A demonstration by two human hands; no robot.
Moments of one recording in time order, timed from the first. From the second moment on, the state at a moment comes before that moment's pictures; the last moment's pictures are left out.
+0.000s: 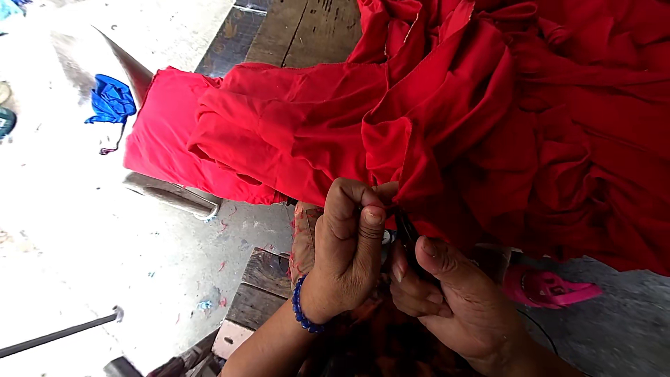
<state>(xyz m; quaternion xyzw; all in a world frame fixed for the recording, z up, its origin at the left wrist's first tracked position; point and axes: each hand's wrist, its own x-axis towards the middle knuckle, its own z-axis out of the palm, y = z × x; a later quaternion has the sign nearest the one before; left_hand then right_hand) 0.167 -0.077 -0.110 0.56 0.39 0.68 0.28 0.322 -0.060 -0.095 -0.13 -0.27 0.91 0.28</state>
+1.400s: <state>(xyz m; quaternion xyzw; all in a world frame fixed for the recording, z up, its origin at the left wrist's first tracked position) 0.179 -0.067 -0.113 0.51 0.36 0.70 0.34 0.319 -0.058 -0.100 -0.15 -0.29 0.87 0.38</state>
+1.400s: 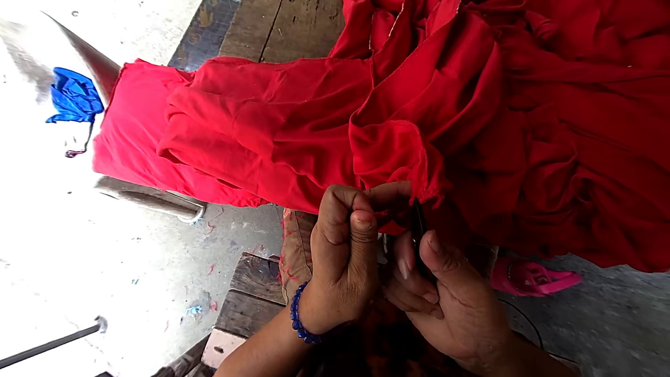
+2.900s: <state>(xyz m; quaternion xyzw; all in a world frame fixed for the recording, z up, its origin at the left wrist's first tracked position) -0.060 0.096 -0.063 0.57 0.68 0.46 -0.03 0.479 0.013 -0.106 -0.46 -0.35 0.18 0.80</state>
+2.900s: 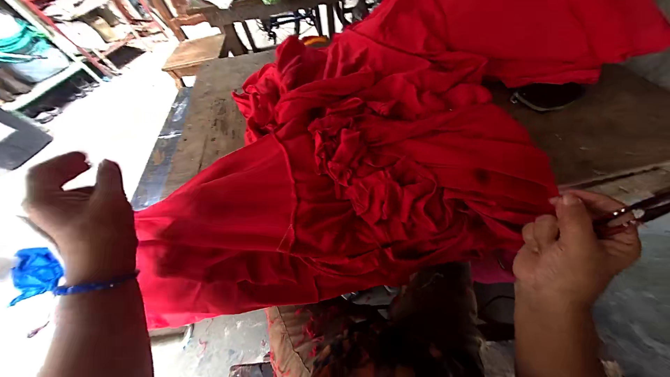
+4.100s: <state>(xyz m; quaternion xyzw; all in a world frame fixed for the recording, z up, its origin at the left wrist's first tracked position) 0.181 0.053 -0.030 0.69 0.44 0.40 0.40 0.480 -0.006 -0.106 -0.39 -0.54 0.16 0.73</state>
